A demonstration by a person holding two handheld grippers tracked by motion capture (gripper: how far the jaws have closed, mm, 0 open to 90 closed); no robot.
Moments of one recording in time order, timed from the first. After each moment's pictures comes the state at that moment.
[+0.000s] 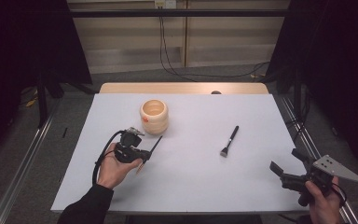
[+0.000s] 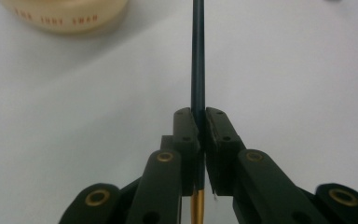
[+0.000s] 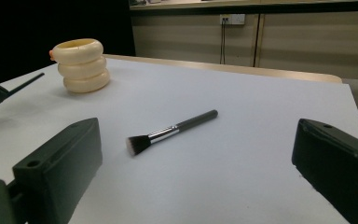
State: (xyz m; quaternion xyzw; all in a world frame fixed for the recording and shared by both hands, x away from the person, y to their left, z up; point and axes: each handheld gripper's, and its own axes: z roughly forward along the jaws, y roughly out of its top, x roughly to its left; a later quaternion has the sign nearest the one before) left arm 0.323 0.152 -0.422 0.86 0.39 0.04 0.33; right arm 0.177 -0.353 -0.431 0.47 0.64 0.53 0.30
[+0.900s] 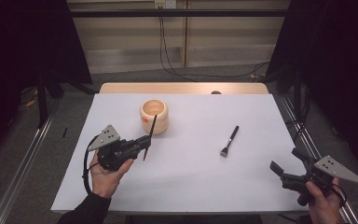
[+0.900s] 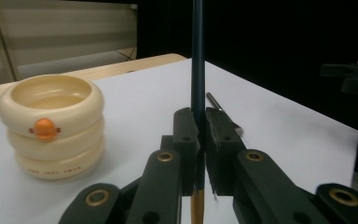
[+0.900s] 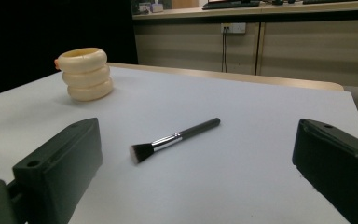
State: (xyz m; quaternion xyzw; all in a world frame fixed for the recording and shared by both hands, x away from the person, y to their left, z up) left arm 0.275 0.175 -0.379 0.74 0.30 0.12 0.58; right arm 0.175 -0.352 -0.430 0.46 0.63 0.54 0.31
